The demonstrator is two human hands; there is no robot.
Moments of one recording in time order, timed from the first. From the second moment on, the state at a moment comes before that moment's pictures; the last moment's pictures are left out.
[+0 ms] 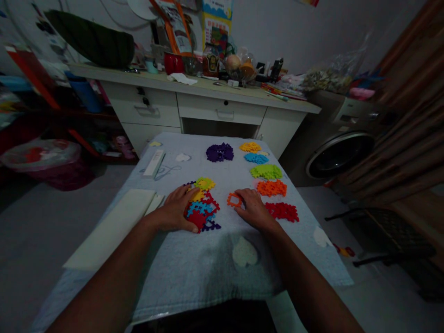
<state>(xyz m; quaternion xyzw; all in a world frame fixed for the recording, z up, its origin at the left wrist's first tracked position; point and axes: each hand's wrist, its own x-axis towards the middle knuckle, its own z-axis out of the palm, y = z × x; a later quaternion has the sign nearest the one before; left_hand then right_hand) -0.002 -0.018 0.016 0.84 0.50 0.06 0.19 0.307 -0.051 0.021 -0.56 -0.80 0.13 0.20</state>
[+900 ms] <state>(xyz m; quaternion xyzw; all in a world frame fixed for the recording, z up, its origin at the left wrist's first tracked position) 0.018 -0.019 0.005 0.83 0.52 0.14 0.14 0.387 -0.039 0.029 -0.77 -0.59 -0.04 0.26</state>
